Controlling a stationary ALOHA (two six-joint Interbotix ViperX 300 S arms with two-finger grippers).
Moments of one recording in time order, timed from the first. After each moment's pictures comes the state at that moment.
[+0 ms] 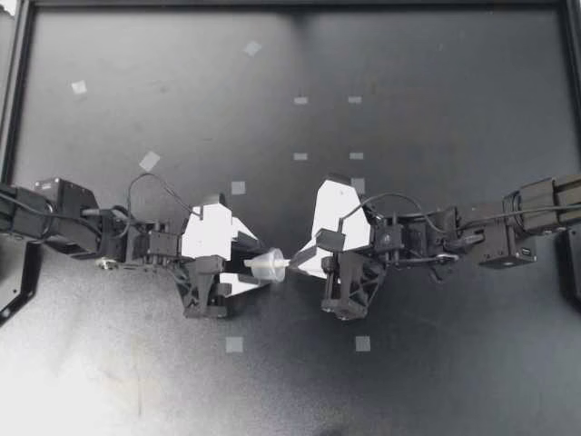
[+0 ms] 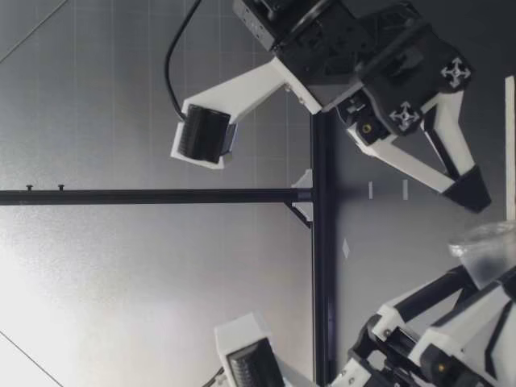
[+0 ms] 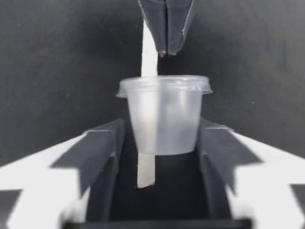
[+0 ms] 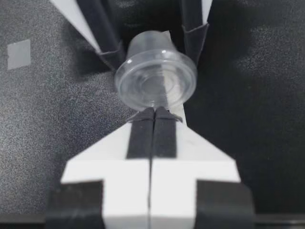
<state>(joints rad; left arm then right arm) -0.01 0.24 0.91 -0.01 -0.47 -0.02 0.00 0.26 0.70 0.00 -0.27 0.22</state>
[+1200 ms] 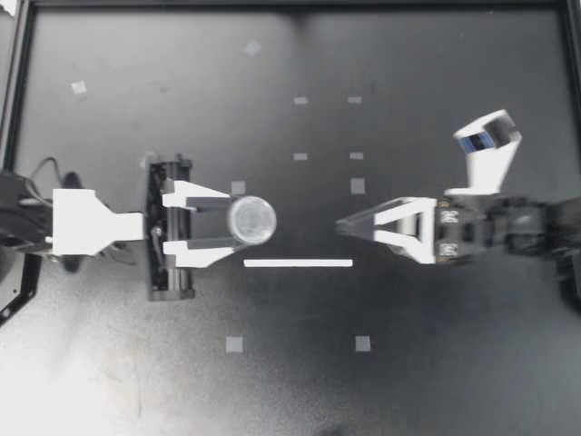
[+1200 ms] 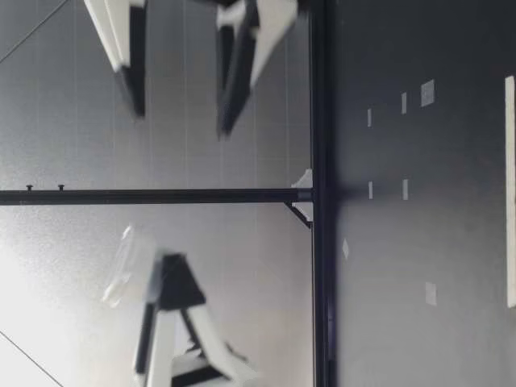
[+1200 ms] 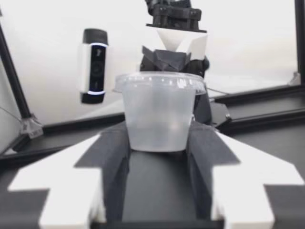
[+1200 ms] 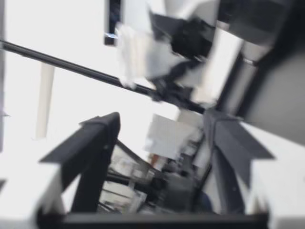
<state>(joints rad) -0.01 0.06 1.03 -0.02 -1.30 0.20 0.00 0.04 1.04 0.01 -1.25 1.26</state>
